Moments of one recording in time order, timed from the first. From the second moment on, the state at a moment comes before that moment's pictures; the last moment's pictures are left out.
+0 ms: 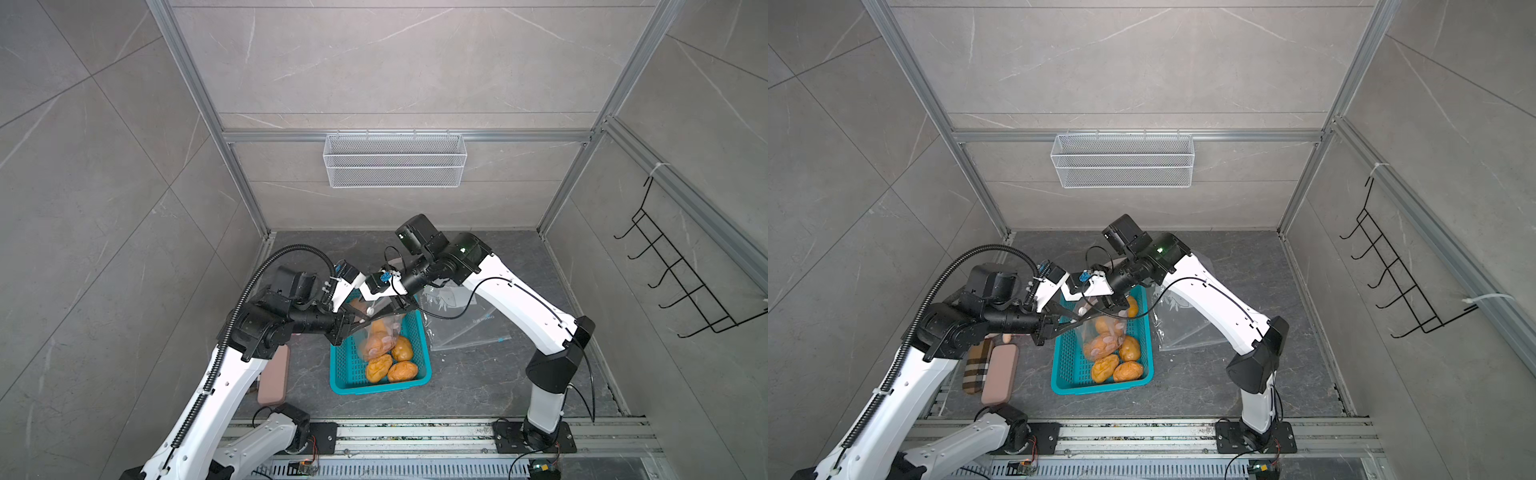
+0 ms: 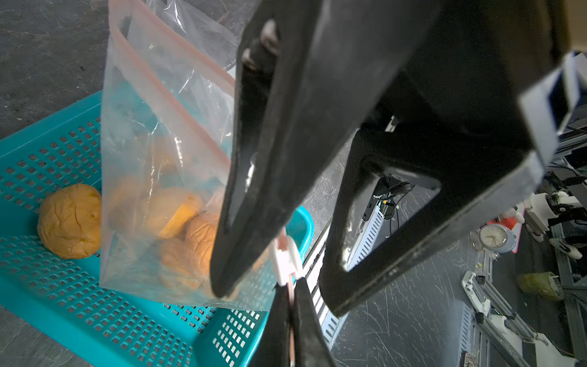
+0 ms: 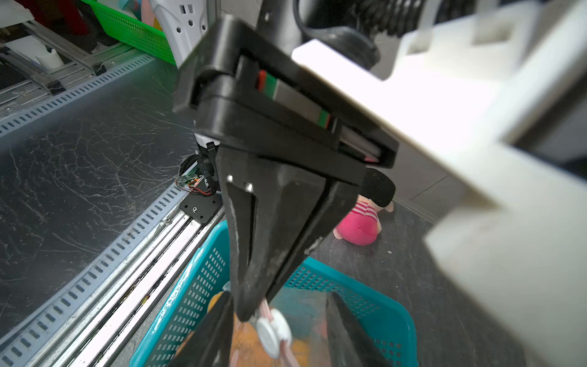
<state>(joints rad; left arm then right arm) -0.47 0.98 1.32 -1.12 0.64 0.00 0.86 1.90 2.18 -1.21 -0.84 -1.08</state>
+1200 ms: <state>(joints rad) -0.48 0.94 1.31 -1.15 0.56 0.00 0.88 1.94 2.27 -1.34 -0.82 -1.17</state>
